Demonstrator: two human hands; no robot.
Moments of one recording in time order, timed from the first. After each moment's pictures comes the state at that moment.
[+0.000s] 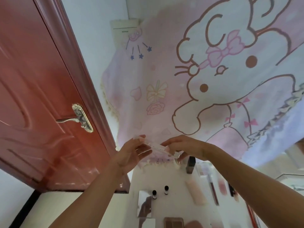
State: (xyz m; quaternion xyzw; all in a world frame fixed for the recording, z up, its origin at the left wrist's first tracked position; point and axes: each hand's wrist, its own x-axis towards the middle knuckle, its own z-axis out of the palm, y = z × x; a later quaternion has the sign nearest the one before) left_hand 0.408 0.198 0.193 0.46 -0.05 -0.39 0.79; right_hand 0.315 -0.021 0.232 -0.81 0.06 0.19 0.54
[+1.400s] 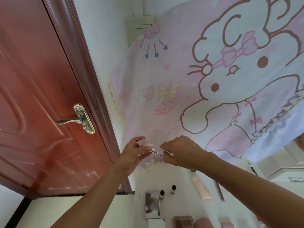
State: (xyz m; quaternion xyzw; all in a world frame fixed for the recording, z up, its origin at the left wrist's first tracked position) left_hand 0.432 0.228 0.186 0.53 -0.08 -0.37 0.76; right_hand 0.326 0.052 0.241 -0.99 -0.09 -0.04 0.05
